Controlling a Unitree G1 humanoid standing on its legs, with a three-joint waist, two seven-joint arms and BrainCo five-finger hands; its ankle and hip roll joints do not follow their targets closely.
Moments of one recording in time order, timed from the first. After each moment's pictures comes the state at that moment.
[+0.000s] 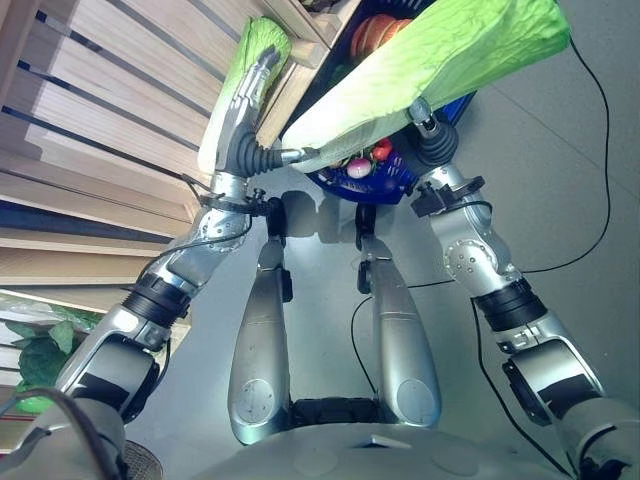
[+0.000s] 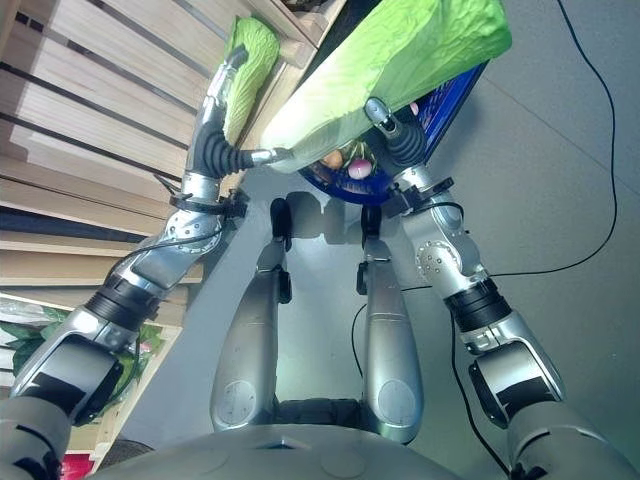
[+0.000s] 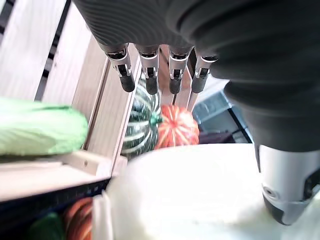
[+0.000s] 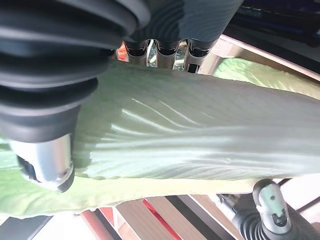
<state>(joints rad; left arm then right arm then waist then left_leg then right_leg) -0.58 0.58 -0.46 0.20 0.16 -0.33 0.61 -0.56 -0.44 0.34 0.09 1.02 -0.24 0.24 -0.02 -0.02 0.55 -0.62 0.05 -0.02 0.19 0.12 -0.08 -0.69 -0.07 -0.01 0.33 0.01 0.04</state>
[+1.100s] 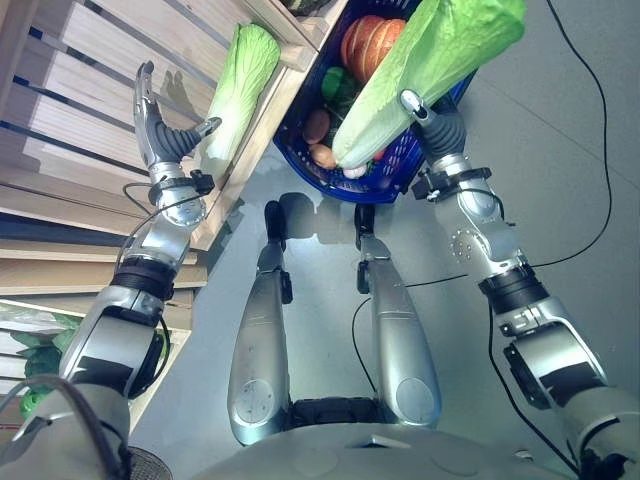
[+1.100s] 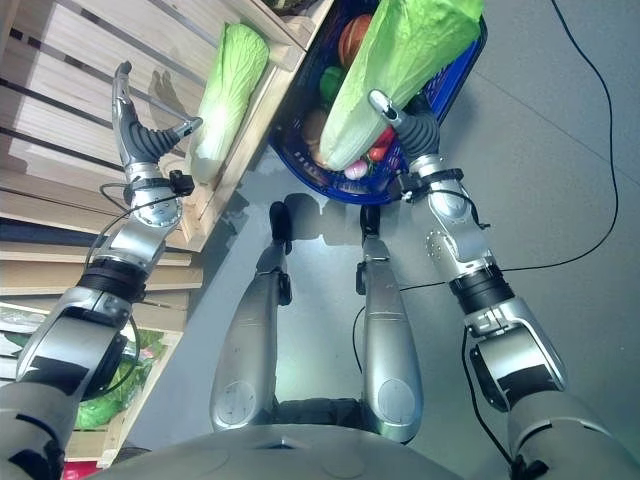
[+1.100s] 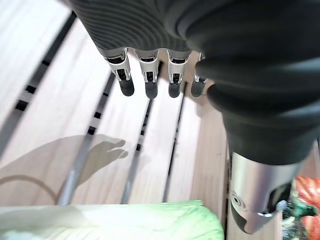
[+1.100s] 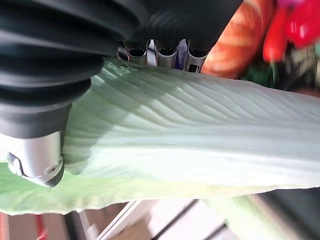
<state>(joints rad) -0.70 0.56 -0.30 0.69 -0.02 -0.24 0.71 -0.71 -0.46 0.33 0.37 0.64 -0.21 -0.10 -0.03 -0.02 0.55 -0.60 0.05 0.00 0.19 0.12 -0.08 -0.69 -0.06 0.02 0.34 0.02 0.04</state>
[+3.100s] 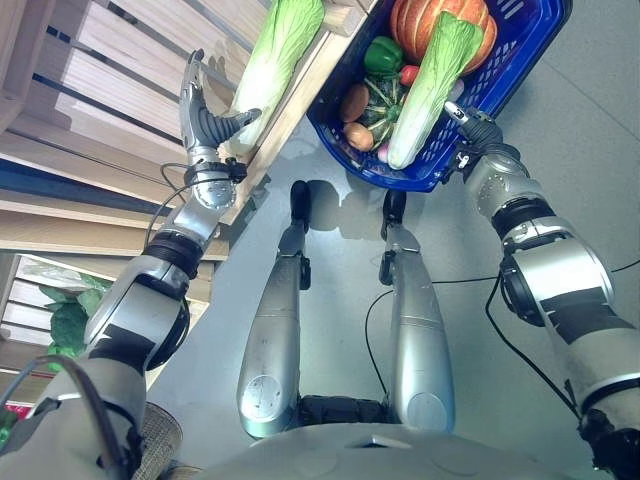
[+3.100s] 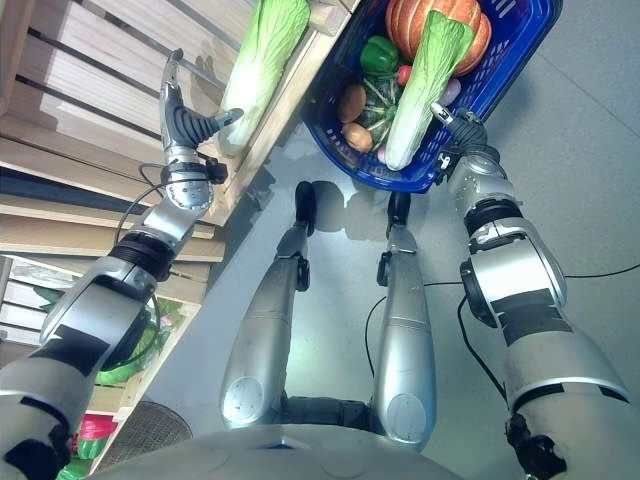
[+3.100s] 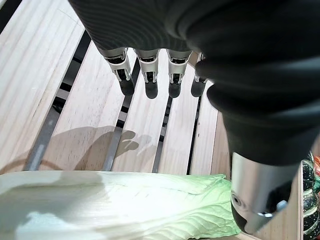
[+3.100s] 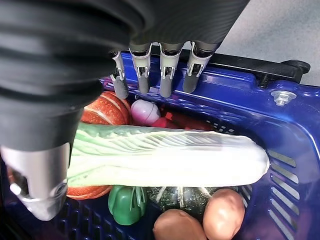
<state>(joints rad) -0.87 0.48 -0.48 0.84 -0.08 -0.31 0.70 -1.12 -0.45 0.28 1.30 0.77 0.02 -0.17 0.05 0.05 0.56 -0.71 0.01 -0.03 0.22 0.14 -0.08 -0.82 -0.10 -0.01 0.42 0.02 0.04</state>
